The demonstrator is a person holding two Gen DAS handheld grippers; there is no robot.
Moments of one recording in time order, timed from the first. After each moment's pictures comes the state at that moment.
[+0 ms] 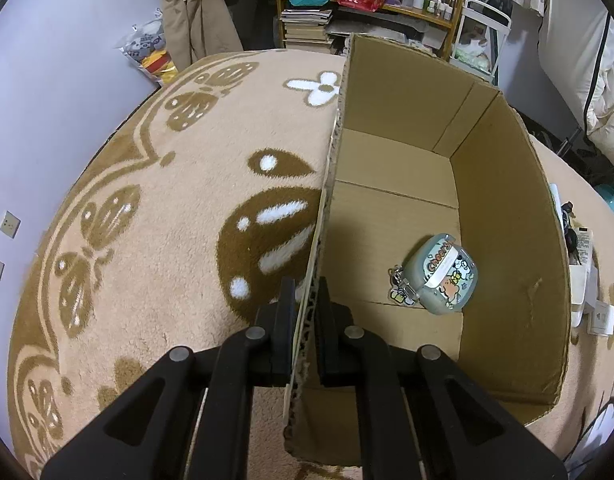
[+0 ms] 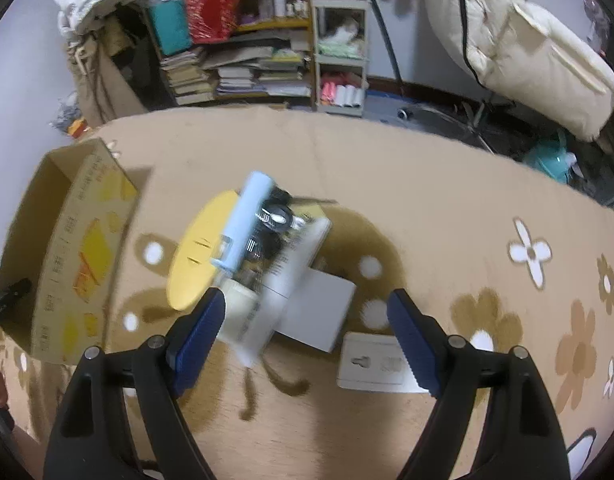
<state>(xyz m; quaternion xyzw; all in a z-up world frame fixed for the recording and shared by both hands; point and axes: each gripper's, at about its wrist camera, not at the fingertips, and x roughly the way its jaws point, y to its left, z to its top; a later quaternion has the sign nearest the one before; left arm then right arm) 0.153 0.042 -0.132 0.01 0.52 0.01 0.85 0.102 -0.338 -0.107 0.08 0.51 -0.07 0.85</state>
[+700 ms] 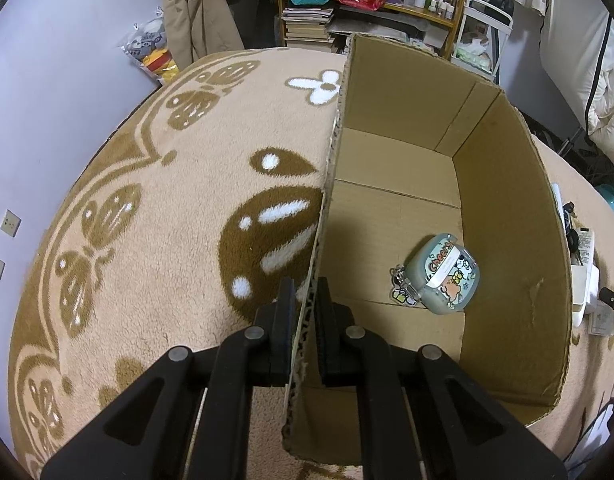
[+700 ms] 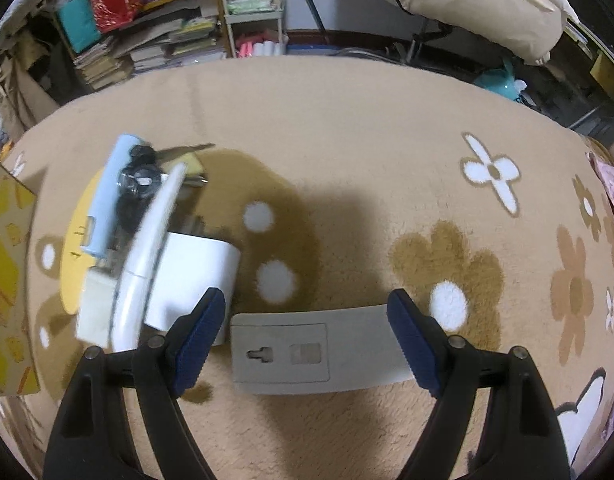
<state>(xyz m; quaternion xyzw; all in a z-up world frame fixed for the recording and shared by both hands) 0.154 0.043 -0.133 0.01 0.53 0.01 0.85 0.100 -0.397 -0.172 0.12 0.56 -0.19 0.80</state>
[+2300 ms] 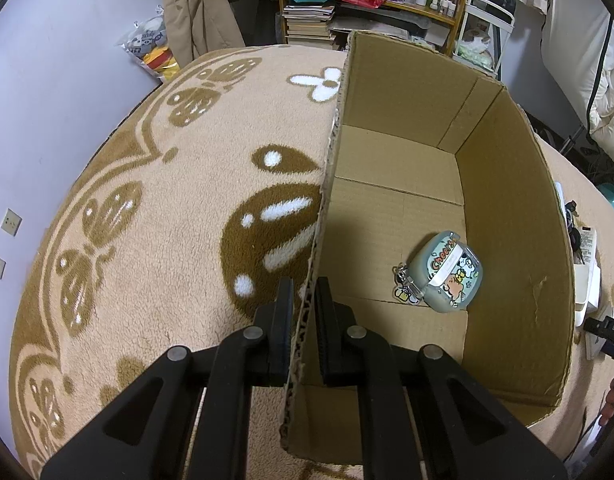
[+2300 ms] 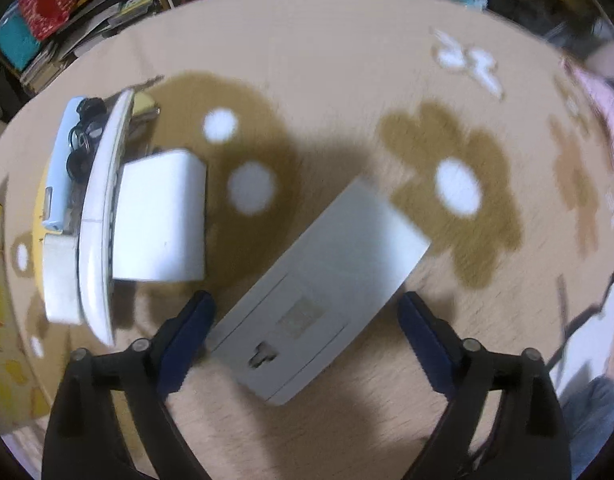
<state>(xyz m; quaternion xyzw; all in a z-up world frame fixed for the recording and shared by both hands) 0.154 0.047 -0.135 0.01 0.53 0.01 0.85 0.069 -0.383 -0.207 0.22 0.61 -0.25 0.72</state>
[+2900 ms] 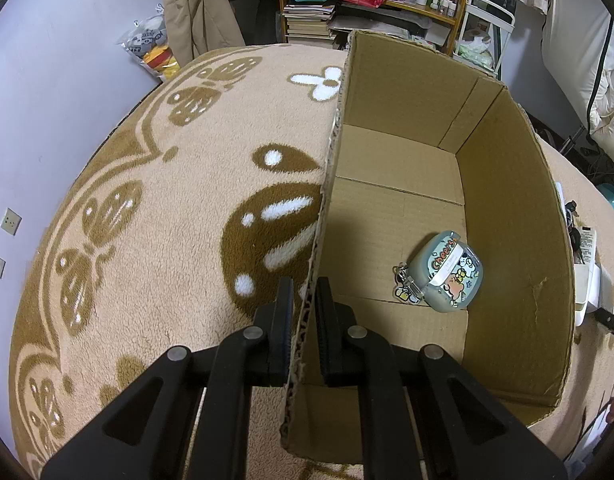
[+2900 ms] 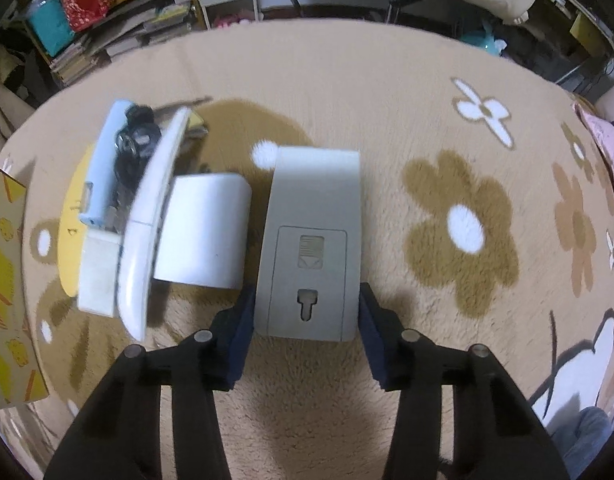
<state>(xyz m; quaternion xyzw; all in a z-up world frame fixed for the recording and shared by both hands) 0.154 0.047 -0.135 0.01 0.53 0.01 0.85 0.063 -0.358 -0.177 0.16 0.58 -0.22 0.77</state>
